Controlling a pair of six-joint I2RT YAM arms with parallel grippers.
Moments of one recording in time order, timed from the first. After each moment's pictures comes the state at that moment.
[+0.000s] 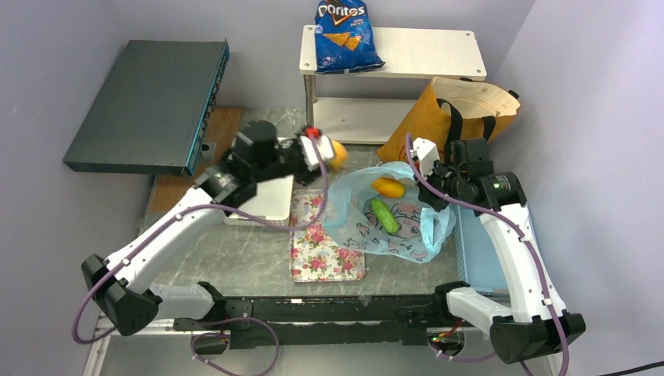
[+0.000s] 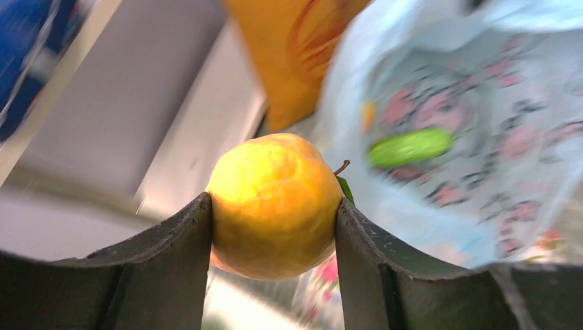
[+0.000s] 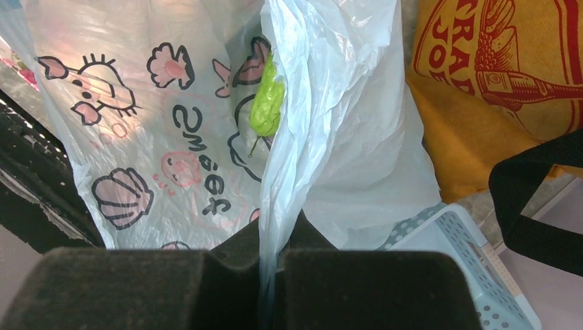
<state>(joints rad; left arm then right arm) -0.81 1.28 1.32 -0.28 0.38 0.52 0.18 1.06 1.26 -1.11 -0.34 -0.54</state>
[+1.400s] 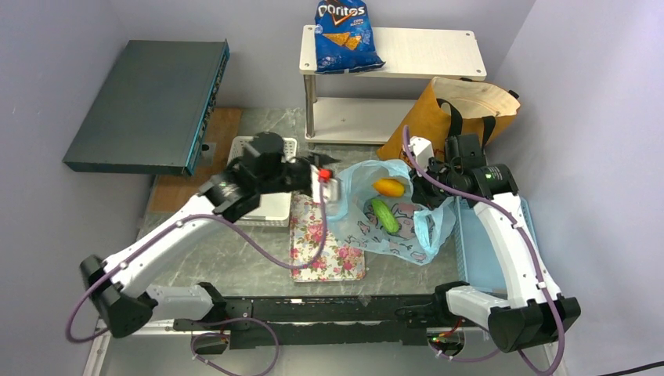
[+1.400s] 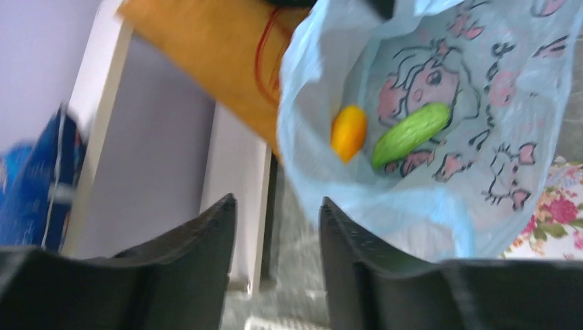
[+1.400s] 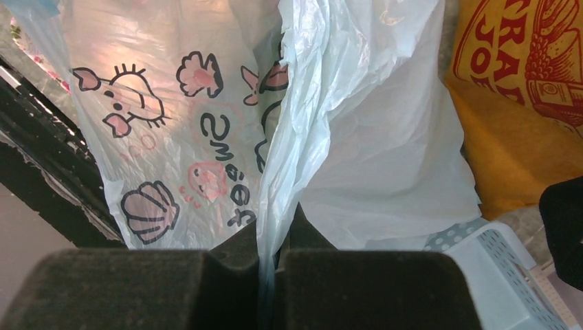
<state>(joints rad) -0.74 1.19 1.26 -0.35 0.45 0.85 0.18 1.11 1.26 -1.11 -0.40 -0.49</state>
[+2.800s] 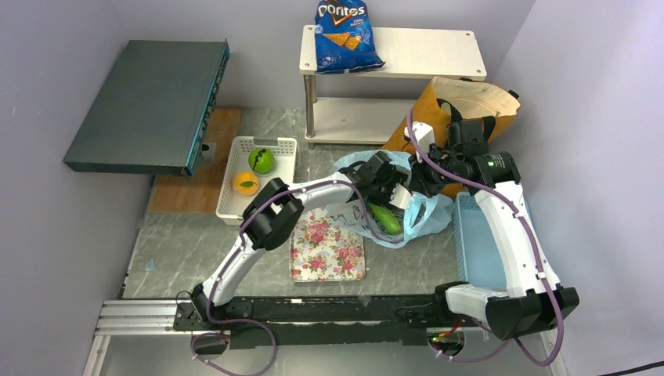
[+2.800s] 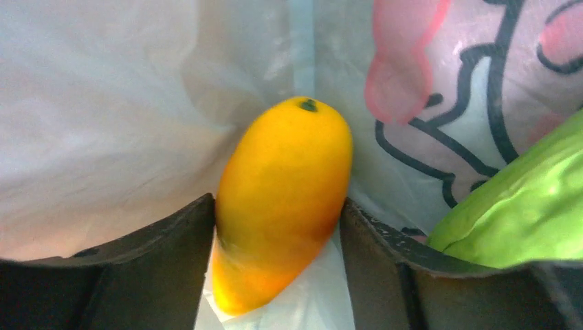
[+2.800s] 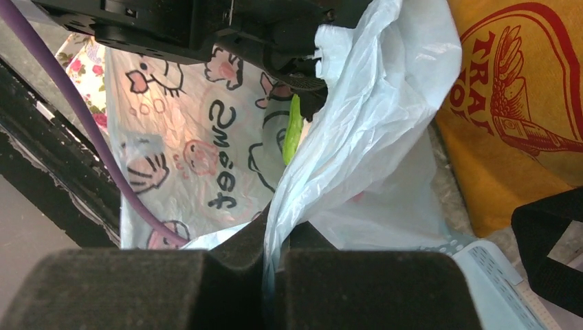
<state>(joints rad) -0.92 2.38 1.88 -0.21 0.18 1.13 0.18 1.20 1.40 -1.12 -0.44 -0.43</state>
